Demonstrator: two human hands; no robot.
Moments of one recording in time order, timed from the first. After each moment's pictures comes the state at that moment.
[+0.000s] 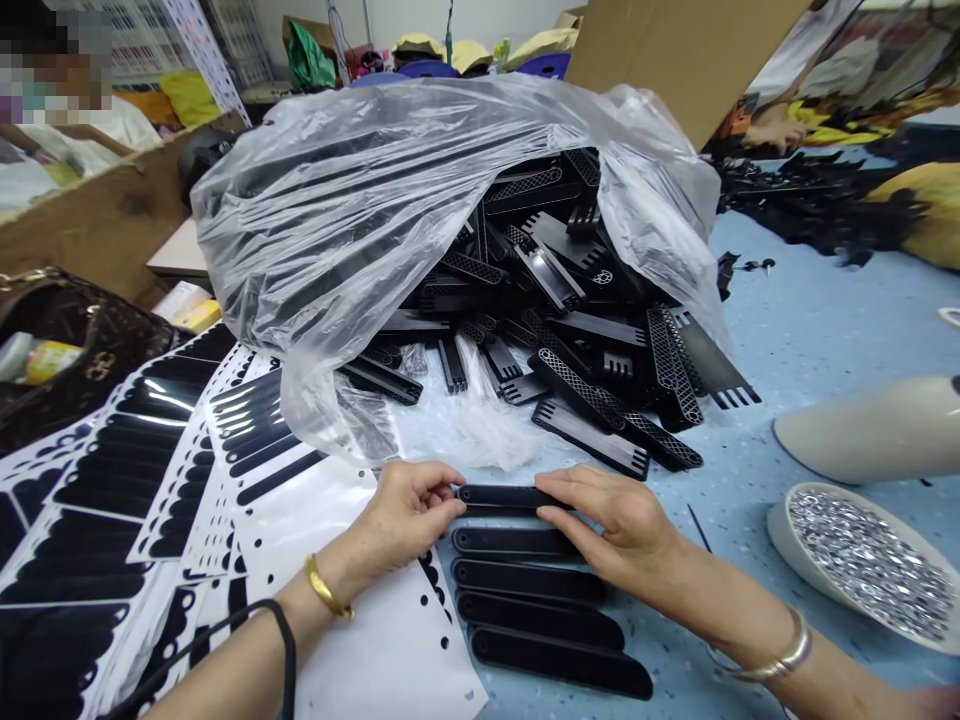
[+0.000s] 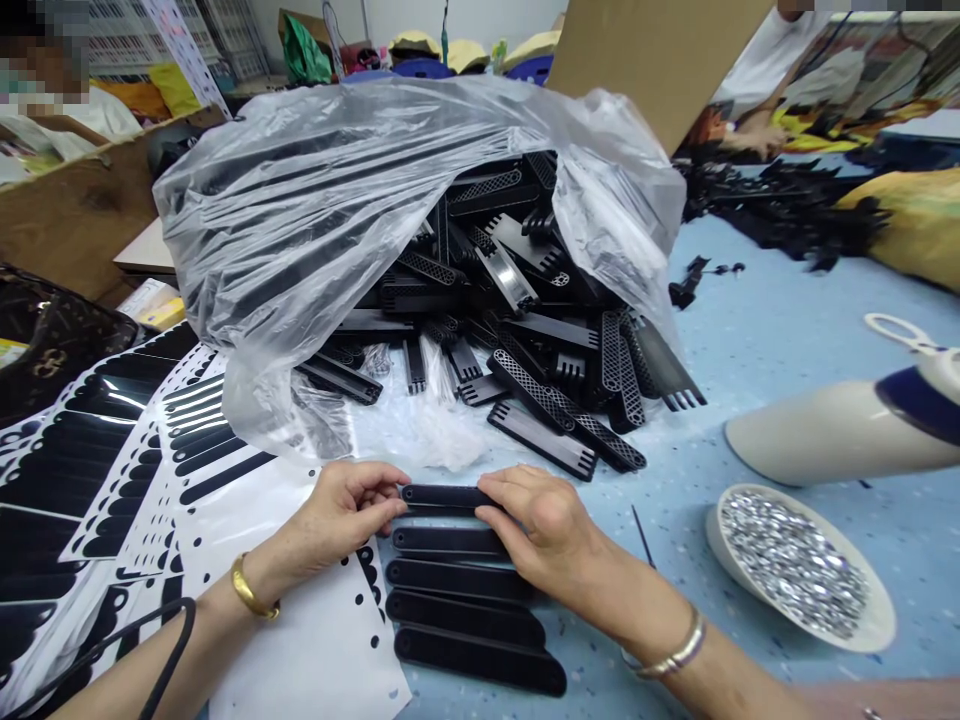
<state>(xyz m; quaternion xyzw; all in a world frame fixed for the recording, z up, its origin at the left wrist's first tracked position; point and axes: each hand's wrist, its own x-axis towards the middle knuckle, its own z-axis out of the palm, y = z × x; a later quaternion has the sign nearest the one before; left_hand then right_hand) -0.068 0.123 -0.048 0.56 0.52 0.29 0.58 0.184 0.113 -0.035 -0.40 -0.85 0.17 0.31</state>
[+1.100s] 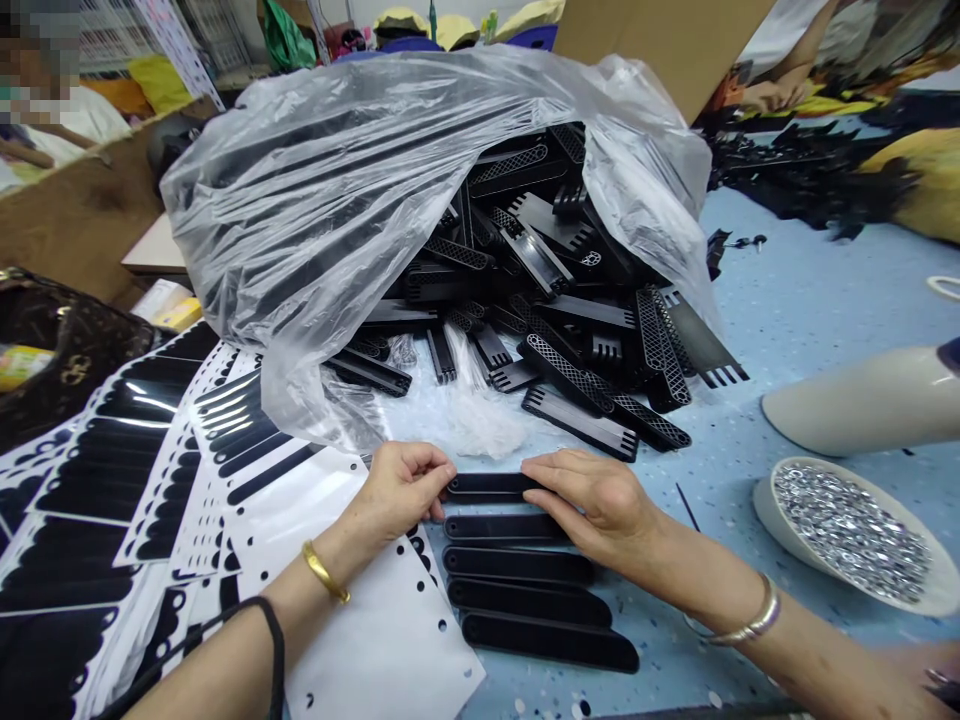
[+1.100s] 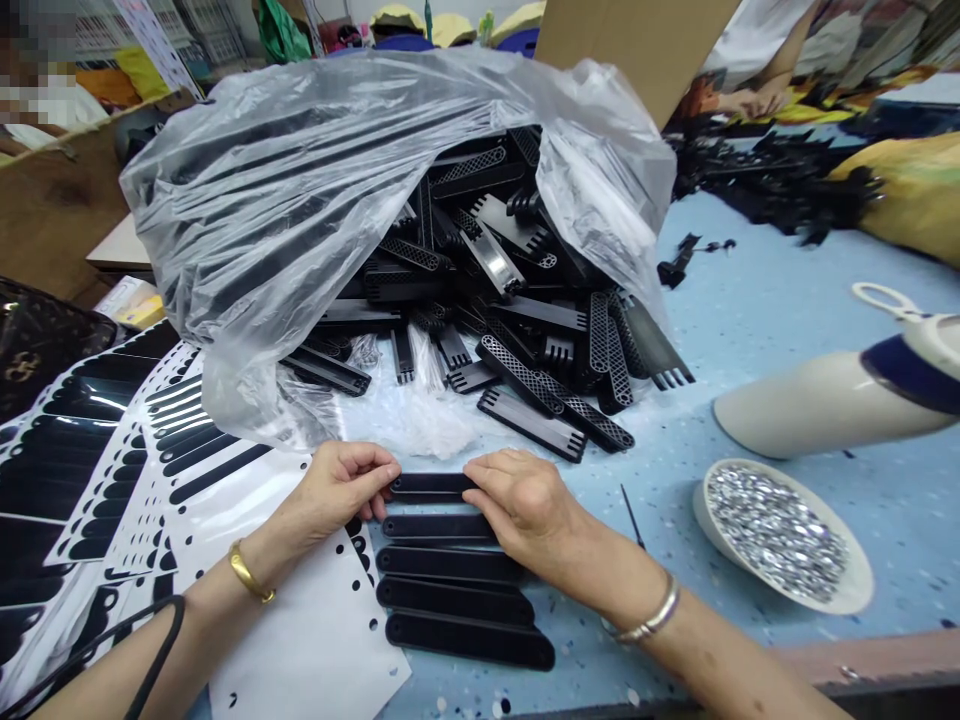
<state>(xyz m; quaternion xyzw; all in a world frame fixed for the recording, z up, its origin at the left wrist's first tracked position) -0.056 0.135 -0.033 0.47 0.58 0.26 0.61 0.183 0.115 -0.041 -0.36 -0.87 0.14 0.30</state>
